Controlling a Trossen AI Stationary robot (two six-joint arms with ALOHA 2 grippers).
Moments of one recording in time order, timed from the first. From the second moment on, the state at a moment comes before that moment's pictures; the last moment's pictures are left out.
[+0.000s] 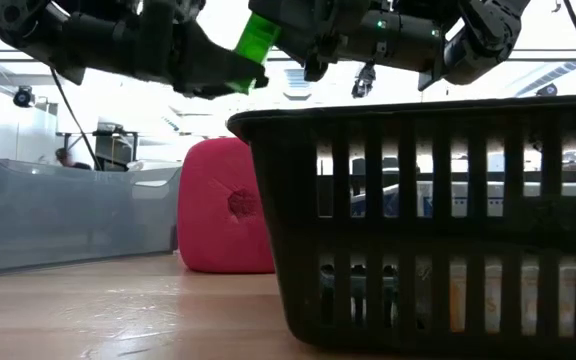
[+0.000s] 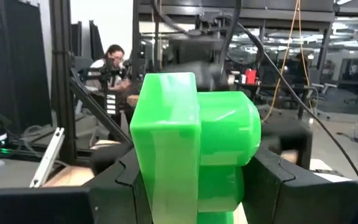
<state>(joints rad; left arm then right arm) -0.12 1.40 0.52 0.71 -0.15 0.20 0.03 1.76 0.83 1.09 -0.08 -0.02</state>
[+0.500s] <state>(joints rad) -0.12 1.07 0.52 0.32 -0.16 0.19 0.04 1.75 0.73 1.09 -0.07 -0.08</state>
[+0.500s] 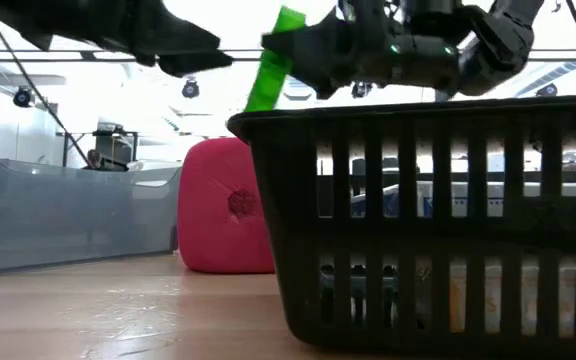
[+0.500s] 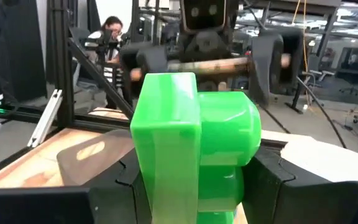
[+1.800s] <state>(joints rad) -0.11 0.52 0.19 0.26 -0.22 0.15 -0.21 1.20 0.42 0.43 0.91 -0.02</state>
